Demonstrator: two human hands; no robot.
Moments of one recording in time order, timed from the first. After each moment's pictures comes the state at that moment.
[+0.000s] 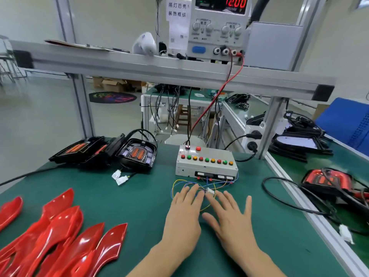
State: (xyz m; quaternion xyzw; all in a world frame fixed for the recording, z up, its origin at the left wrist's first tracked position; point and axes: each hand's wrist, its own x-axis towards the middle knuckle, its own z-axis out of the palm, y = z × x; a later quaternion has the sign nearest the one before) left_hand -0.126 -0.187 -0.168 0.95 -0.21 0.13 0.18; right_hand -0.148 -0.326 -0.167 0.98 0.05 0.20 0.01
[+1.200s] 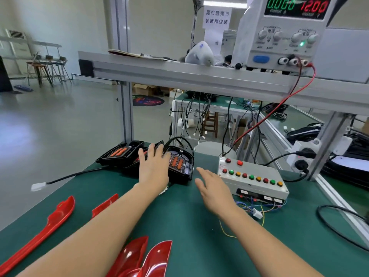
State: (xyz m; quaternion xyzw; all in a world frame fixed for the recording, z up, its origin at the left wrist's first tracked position) left_hand -0.003 -0.022 -0.115 0.99 0.02 0.17 -0.03; right_hand -0.031 -0.198 -0.122 0.96 0.15 0.05 -0.22
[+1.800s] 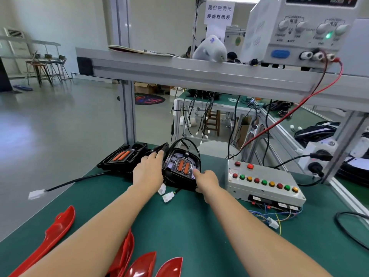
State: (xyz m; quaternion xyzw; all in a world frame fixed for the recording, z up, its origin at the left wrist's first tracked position) left_hand 0.024 0.013 -0.127 0.98 0.06 0.16 0.09; right_hand 0.050 -0.144 -0.143 0.83 -0.14 -0.05 -0.54
